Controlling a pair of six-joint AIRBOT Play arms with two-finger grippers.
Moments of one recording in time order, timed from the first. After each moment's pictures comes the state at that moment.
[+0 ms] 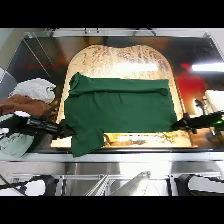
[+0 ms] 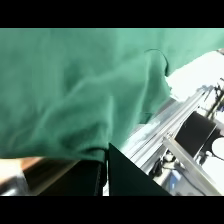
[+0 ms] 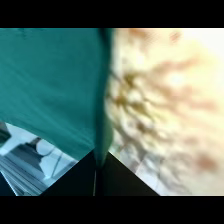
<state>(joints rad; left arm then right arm) 0.30 -1.46 0.64 0.71 -1.35 -1.02 -0.58 -1.47 0.77 -0.83 1.32 1.03</state>
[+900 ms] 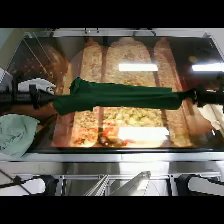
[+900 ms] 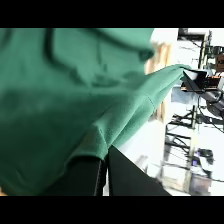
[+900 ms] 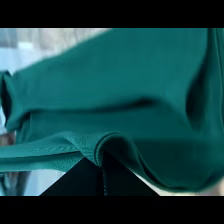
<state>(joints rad) 0.42 -1.50 1.13 0.45 -1.49 -1.04 -0.50 -1.44 1.03 -0.48 1.16 1.01</state>
